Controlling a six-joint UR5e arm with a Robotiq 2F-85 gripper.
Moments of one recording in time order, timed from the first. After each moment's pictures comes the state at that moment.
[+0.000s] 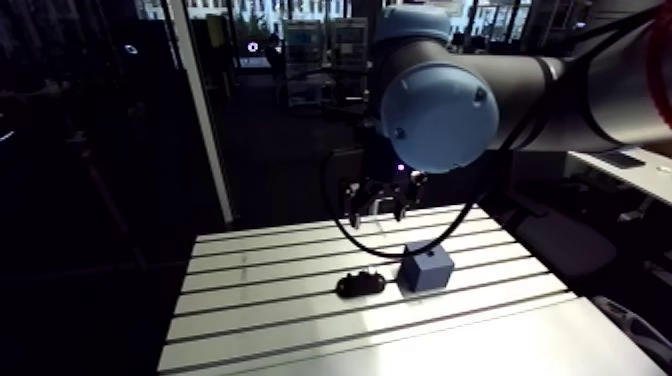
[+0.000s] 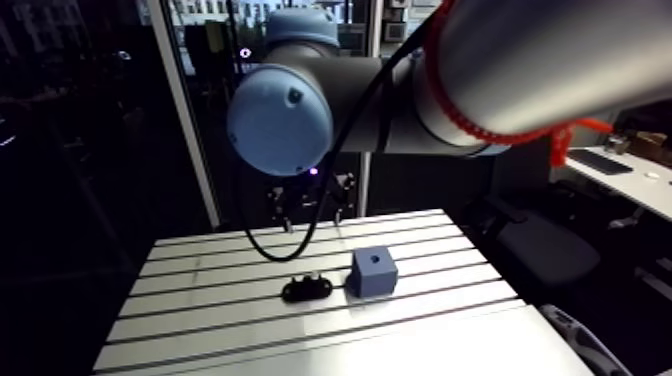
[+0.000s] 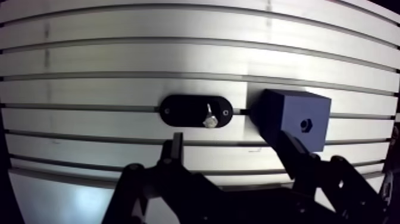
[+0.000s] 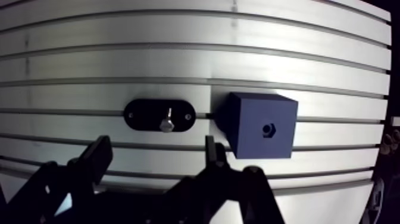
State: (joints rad) arm -0.23 -1.48 2.00 -2.25 -1.56 -1.85
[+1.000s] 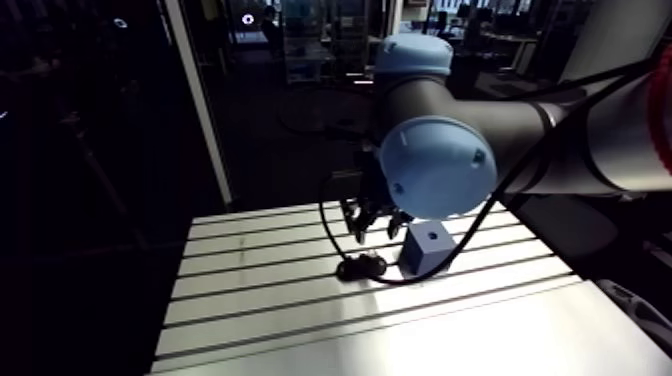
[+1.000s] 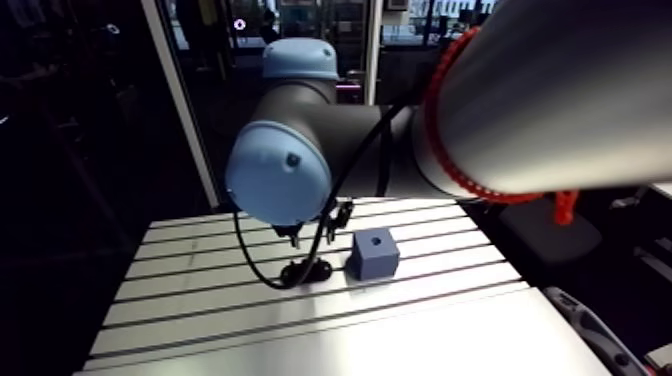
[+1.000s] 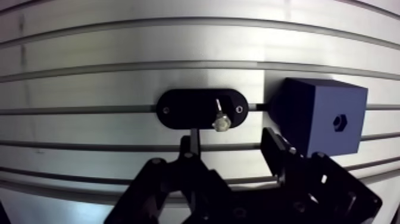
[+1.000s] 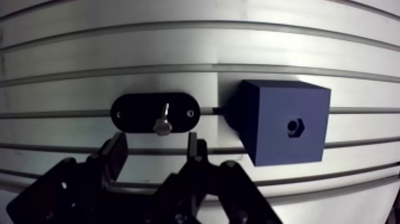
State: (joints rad) arm -0.23 -1.40 2.10 -2.38 -1.56 -1.80
